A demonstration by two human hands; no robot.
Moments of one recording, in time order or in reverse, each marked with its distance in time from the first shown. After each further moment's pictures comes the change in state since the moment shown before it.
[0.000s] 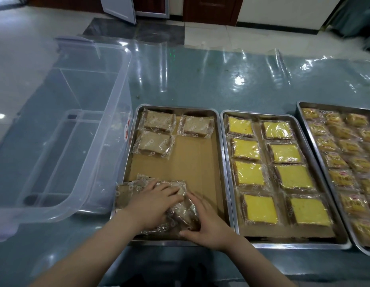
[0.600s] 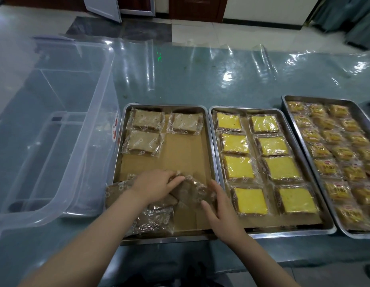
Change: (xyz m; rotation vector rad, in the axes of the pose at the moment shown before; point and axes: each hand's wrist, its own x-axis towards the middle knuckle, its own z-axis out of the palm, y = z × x) left_hand 0.046 -0.003 -0.025 -0.283 0.150 -0.202; right_hand -0.033 0.003 -0.023 0.174 0.403 0.228
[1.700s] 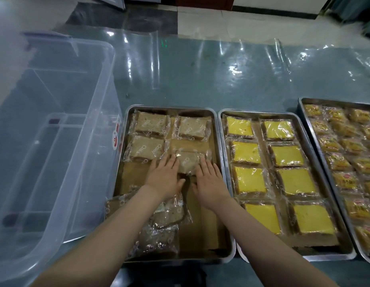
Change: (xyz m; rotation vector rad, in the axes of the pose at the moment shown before) left_hand 0.067 -0.018 0.010 0.237 -0.060 -0.140; right_hand 0.139 -0.023 0.021 -0.908 -0.175 -0.164
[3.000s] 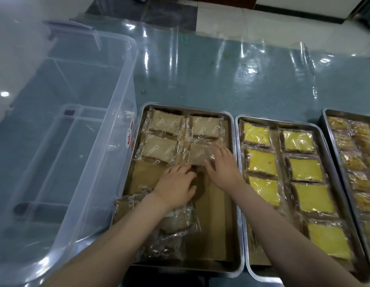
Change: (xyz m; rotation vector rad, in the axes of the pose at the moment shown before) left_hand -0.015 -0.004 -0.007 -0.294 0.094 0.116; right_hand 0.055 0.022 -0.027 0.387 0.215 -0.018
